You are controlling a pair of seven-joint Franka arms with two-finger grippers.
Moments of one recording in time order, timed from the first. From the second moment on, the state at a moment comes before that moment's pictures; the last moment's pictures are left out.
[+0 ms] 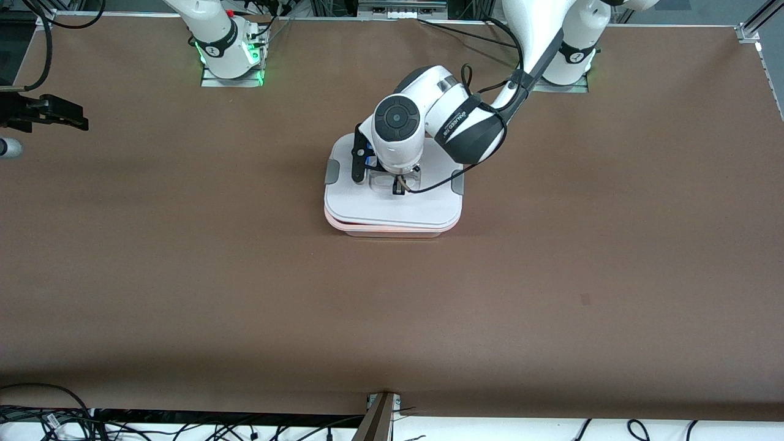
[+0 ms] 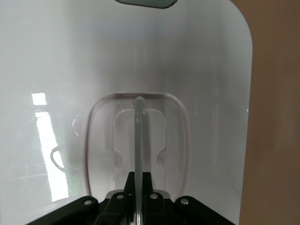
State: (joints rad) left arm -0.62 0.66 -0.19 -1.32 -0.02 1.80 0.83; right arm 0.00 0.09 -0.05 -1.46 -0.07 1.31 -0.14
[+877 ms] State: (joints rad) left arm -0.62 0.66 -0.19 -1.31 -0.02 1.82 0.77; right arm 0.01 0.10 -0.04 -1.47 -0.06 1.33 -0.14
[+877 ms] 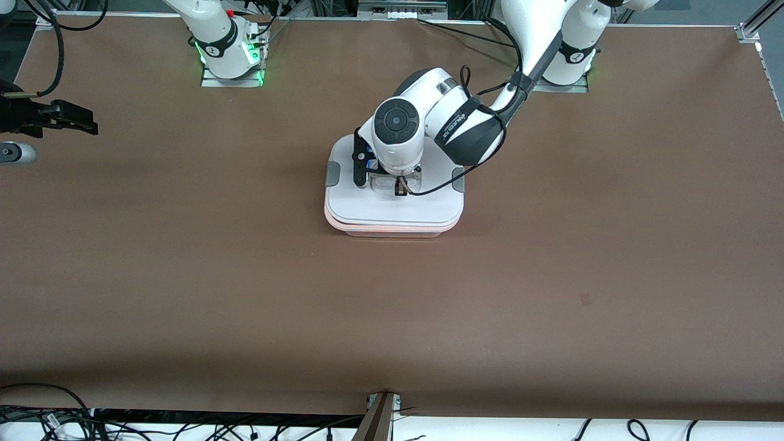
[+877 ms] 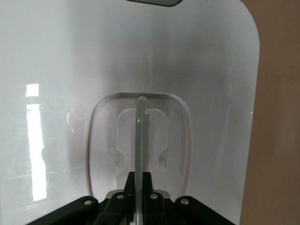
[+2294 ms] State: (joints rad) left arm -0.64 0.67 -0.18 -1.31 0.04 1.86 0.76; right arm 0.01 0.11 -0.05 -1.47 -0.06 1.35 -0.14
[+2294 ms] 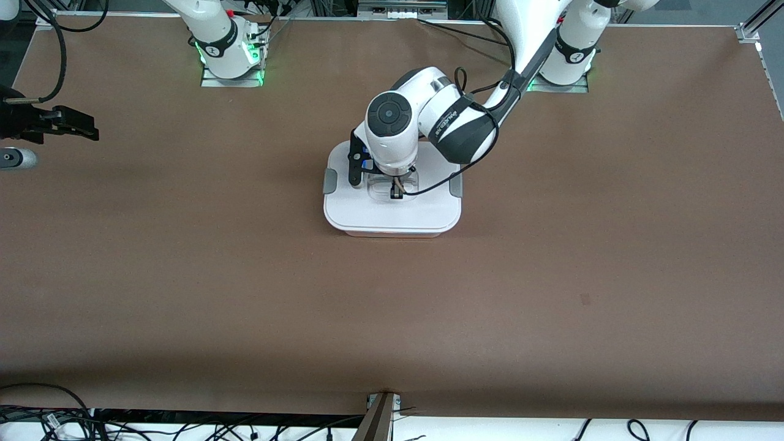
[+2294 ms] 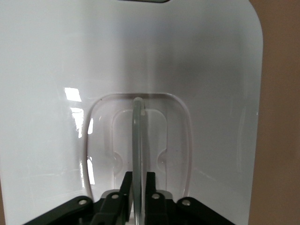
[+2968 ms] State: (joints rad) left arm -0.52 0.43 -0.16 -1.26 0.04 1.57 0.60; right arm 0.01 0.11 -0.05 -1.47 -0.06 1.37 -0.14
